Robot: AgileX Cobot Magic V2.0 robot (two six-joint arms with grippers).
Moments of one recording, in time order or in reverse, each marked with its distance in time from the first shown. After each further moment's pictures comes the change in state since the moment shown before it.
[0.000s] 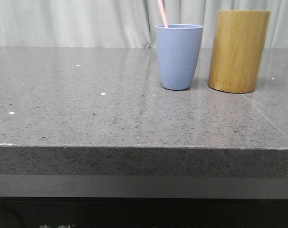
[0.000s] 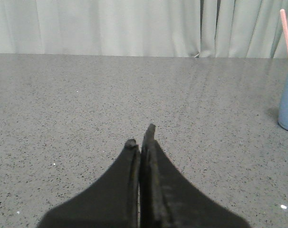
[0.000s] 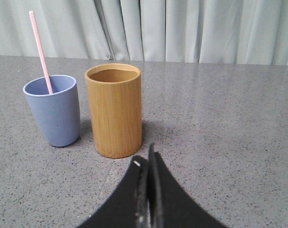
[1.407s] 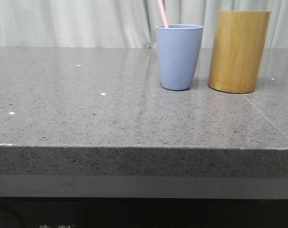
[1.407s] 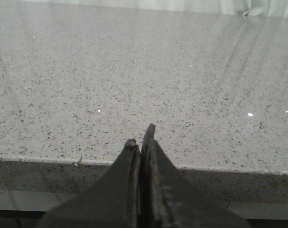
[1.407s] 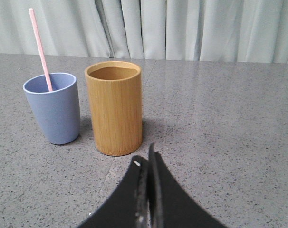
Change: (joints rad) left arm 0.117 -0.139 0.386 -0.002 -0.183 0.000; right arm 0.000 0.000 0.003 0.000 0.002 0.000
